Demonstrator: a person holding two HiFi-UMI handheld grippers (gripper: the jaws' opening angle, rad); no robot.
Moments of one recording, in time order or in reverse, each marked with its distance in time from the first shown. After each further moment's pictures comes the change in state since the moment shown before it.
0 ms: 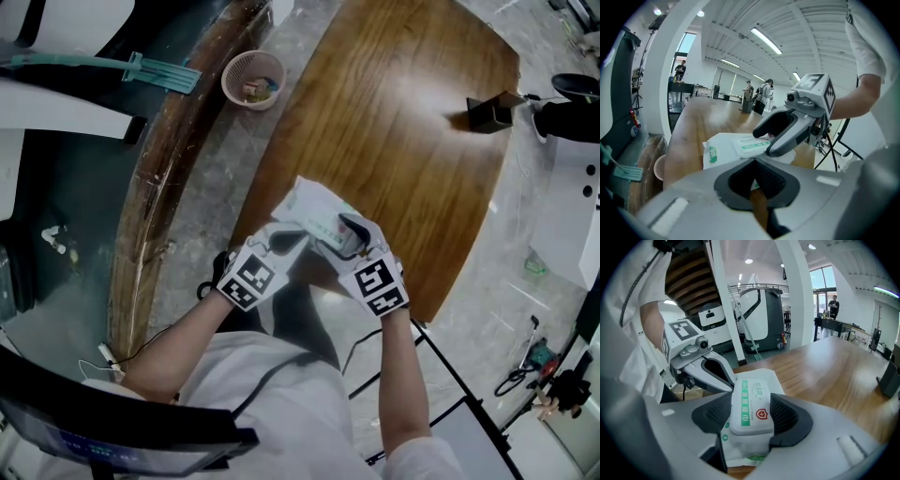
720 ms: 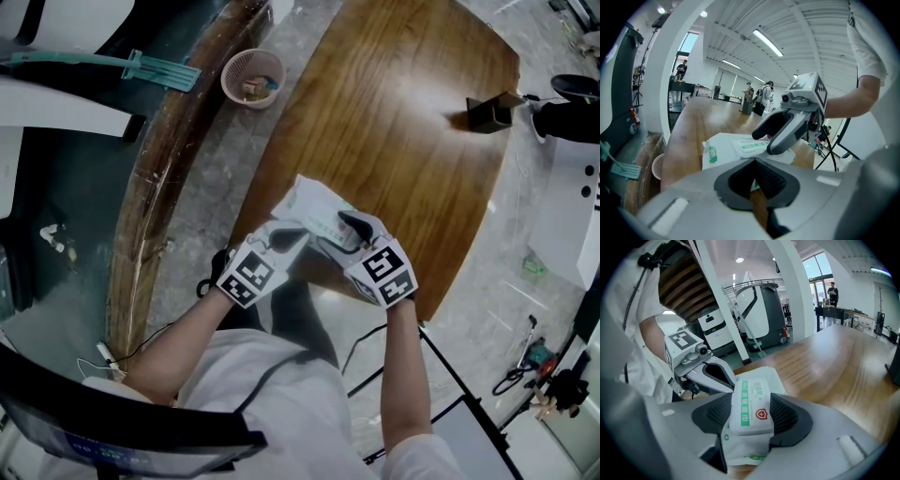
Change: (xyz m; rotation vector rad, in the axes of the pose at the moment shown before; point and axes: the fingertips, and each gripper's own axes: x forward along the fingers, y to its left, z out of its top) left arm 0.001 0.000 0.001 -0.019 -0.020 -0.011; right arm 0.001 -0.003 -0.001 0.086 0.035 0.101
